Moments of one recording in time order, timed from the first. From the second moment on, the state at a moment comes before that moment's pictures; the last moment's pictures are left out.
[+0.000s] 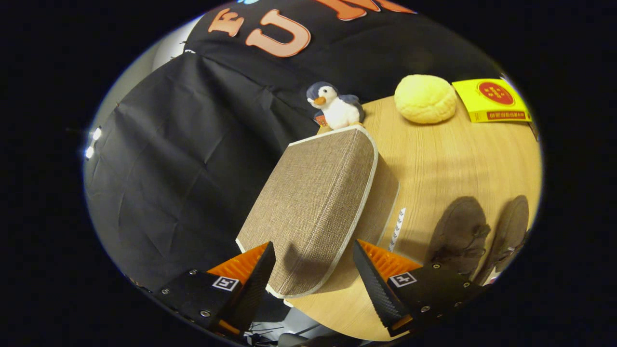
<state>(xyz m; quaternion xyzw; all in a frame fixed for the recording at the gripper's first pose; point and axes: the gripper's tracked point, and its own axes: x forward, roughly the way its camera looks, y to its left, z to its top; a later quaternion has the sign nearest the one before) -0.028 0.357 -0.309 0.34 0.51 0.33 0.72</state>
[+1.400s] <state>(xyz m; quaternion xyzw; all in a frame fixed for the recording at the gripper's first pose) -0.014 0.352 -0.277 0.52 0.47 0.30 0.65</state>
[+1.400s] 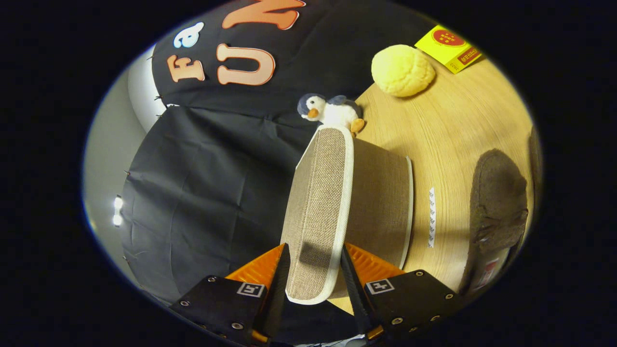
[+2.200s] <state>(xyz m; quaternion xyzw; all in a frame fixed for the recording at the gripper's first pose) -0.005 0.357 -0.281 0.46 0.52 0.27 0.67</state>
